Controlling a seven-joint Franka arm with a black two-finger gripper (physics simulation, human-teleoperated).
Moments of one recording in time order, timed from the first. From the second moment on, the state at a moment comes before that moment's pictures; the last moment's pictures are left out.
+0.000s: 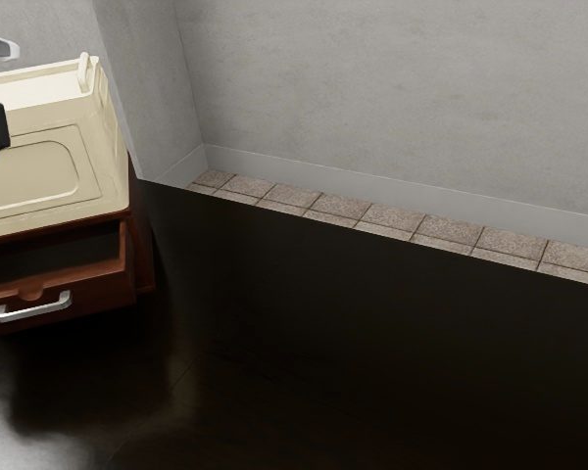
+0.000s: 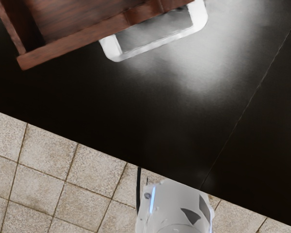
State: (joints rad) arm -0.45 -0.19 0.72 -1.54 0.19 1.01 -0.09
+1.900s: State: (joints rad) arm -0.07 -0.64 0.43 -2.51 0.11 1.70 -0.58
